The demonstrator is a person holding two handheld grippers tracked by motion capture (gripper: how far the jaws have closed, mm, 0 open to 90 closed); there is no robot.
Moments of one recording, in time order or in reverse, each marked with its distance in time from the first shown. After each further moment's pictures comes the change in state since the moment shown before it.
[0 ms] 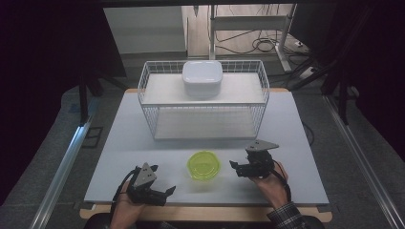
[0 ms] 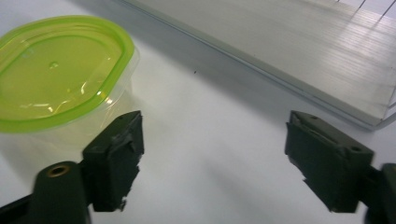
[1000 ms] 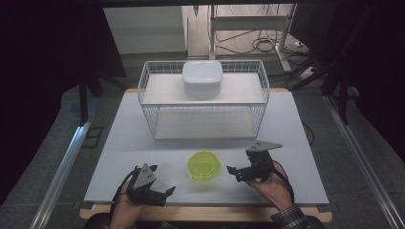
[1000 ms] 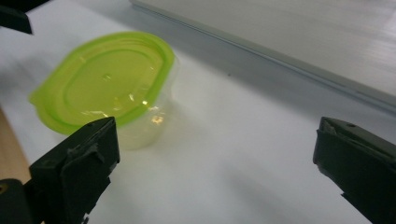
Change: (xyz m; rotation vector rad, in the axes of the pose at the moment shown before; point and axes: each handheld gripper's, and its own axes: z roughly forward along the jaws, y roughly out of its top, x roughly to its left) left arm 0.000 -0.002 0.001 -0.008 0.016 0.017; right arm 0.004 0.001 -0.007 -0.013 0.134 0.092
